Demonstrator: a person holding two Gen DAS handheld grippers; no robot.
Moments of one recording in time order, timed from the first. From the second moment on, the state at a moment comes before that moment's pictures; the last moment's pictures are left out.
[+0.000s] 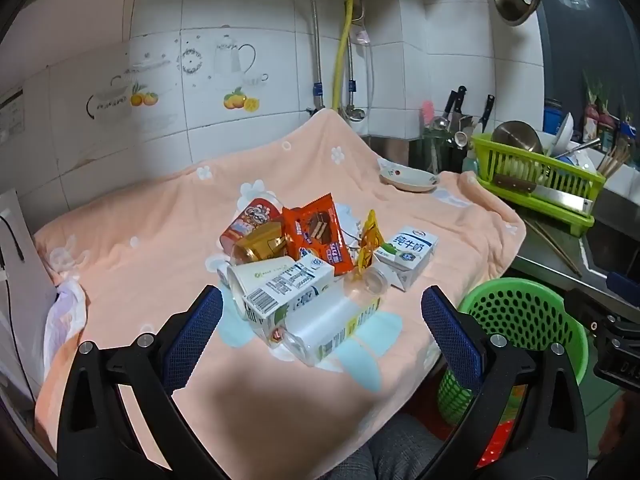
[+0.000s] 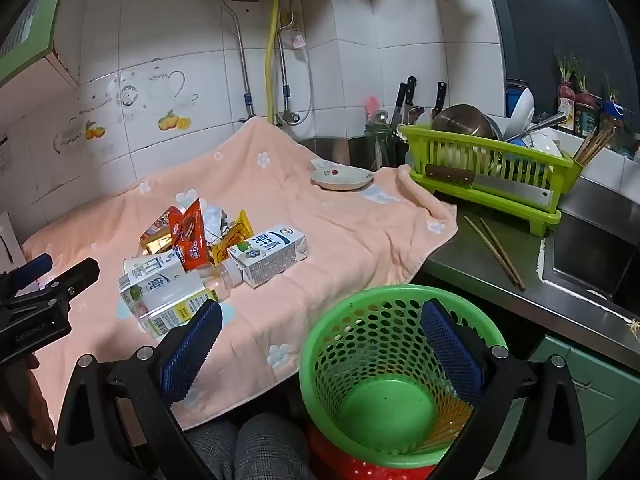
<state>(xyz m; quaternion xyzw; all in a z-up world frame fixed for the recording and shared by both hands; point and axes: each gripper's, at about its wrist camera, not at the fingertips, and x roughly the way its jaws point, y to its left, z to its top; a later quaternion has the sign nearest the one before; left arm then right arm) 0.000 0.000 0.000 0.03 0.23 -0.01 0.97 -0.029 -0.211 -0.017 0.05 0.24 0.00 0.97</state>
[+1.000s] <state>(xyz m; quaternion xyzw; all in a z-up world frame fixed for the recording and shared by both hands) -0.008 0.003 0.000 0.02 0.23 -0.01 0.97 -0.036 -0.216 -0.013 0.06 0.25 -0.01 0.97</state>
